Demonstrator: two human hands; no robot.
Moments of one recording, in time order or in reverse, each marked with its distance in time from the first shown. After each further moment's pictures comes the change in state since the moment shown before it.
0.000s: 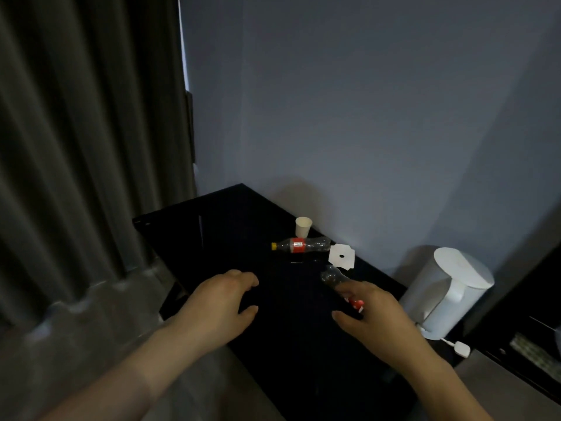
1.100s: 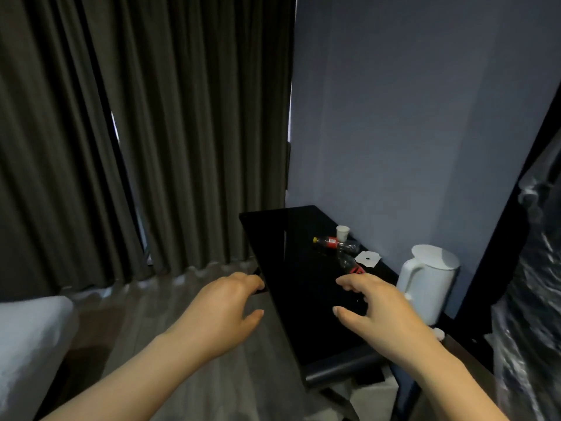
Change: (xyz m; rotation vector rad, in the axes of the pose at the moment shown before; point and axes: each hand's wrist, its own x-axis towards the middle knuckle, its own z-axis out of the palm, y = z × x) left_hand -0.310 0.417 0.036 0.289 0.245 -0.382; right_hand -0.341 0.118 -0.162 0.112 -0.004 -0.550
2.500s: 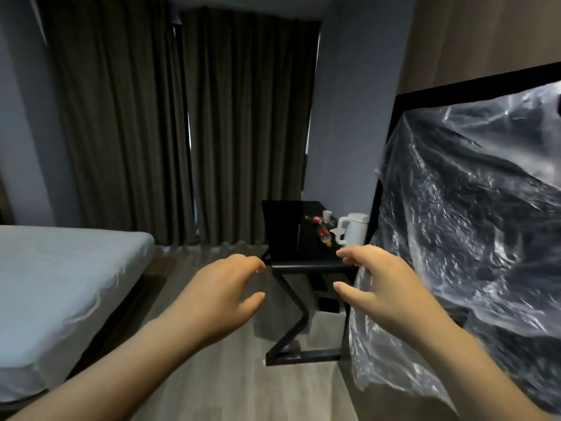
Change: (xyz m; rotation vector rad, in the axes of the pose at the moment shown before) left_hand -0.490 0.512 -0.096 0.073 0.184 -0.157; right_hand -0.597 -0.002 -0.307 -0.043 0.068 -0.277
